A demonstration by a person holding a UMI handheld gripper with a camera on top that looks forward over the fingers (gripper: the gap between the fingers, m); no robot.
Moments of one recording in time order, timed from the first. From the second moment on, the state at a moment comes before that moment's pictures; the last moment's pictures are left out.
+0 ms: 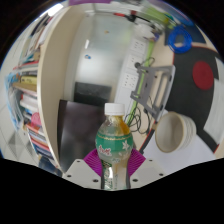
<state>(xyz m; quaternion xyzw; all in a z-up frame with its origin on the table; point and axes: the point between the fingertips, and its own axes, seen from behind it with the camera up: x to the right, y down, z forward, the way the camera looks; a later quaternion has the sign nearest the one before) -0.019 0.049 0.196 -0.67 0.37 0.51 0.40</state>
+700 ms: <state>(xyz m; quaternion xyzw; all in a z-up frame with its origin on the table) 0.255 0.083 0.150 -0.77 0.08 -0.05 0.63</state>
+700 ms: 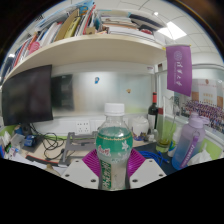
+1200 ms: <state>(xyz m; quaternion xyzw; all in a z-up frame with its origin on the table) 0.259 0.080 0.106 -0.76 0.09 -0.06 0.64</state>
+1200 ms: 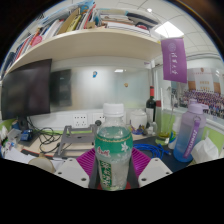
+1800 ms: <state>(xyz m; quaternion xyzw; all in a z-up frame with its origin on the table) 0.135 -0.092 0.140 -0.82 0.11 -0.07 0.56</state>
